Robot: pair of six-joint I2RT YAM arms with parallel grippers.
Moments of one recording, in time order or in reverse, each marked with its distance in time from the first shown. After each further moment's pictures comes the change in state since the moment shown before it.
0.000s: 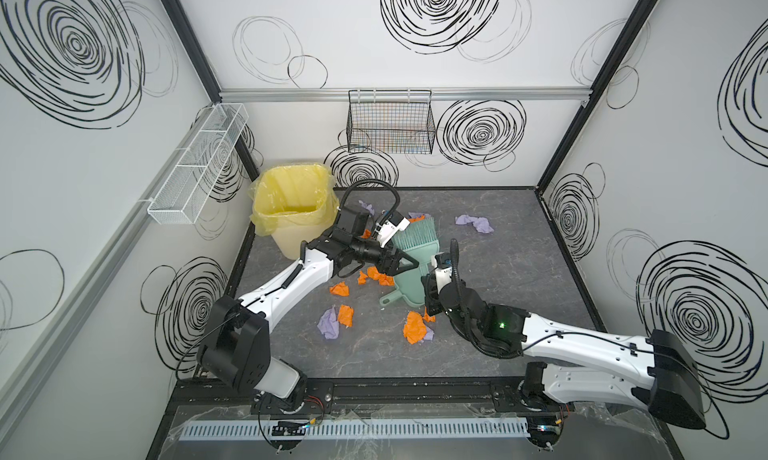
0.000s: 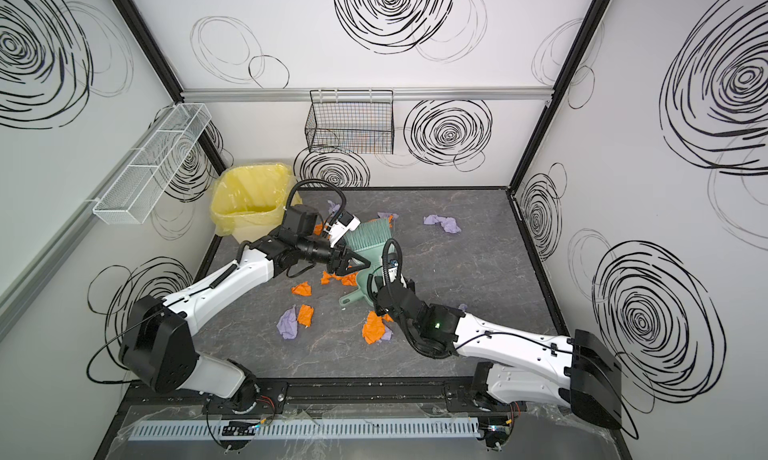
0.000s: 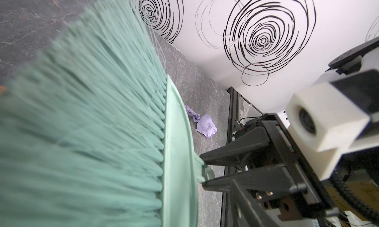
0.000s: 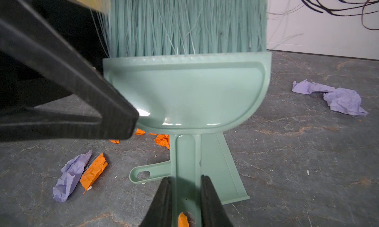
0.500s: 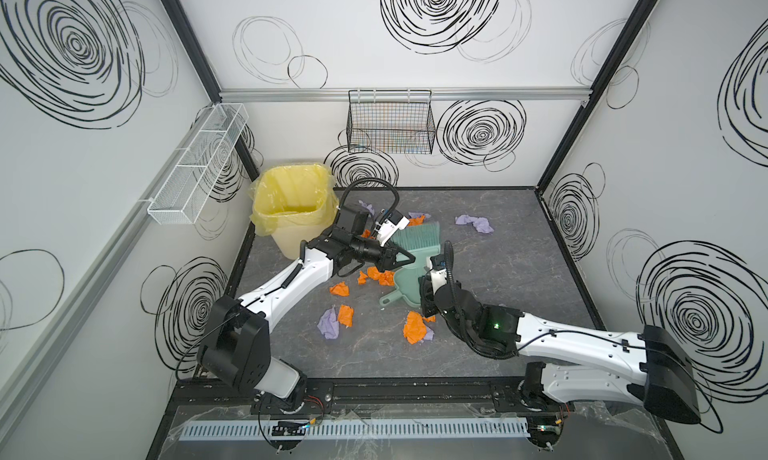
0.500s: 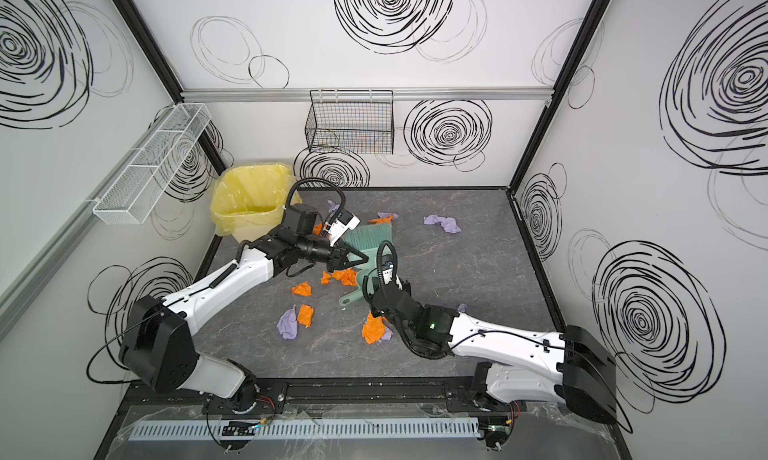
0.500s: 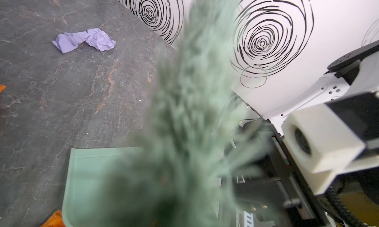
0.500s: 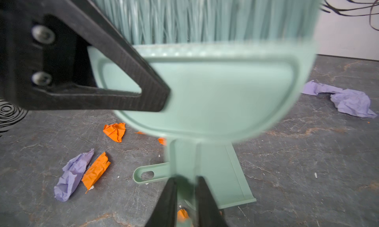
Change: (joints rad) left arm 0.000 0.002 0.006 -0.006 0.010 -0.014; right arm 0.021 0.037 0.006 0.029 0.010 0.000
